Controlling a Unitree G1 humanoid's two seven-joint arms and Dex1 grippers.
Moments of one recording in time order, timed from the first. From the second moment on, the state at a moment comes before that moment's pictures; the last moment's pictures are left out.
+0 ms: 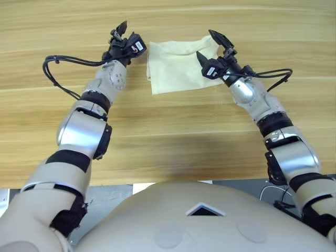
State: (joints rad) left arm -0.80 0.29 -0.34 1.33 0.60 -0.38 0.29; right arm -0.51 -0.38 0.38 0.78 -0.61 -0.61 -0.11
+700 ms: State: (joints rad) left arm -0.45 0.40 -0.02 1.05 0.26 -0.77 0.34; right arm -0.26 -0.53 0.42 0.52 -0.37 -0.73 0.36
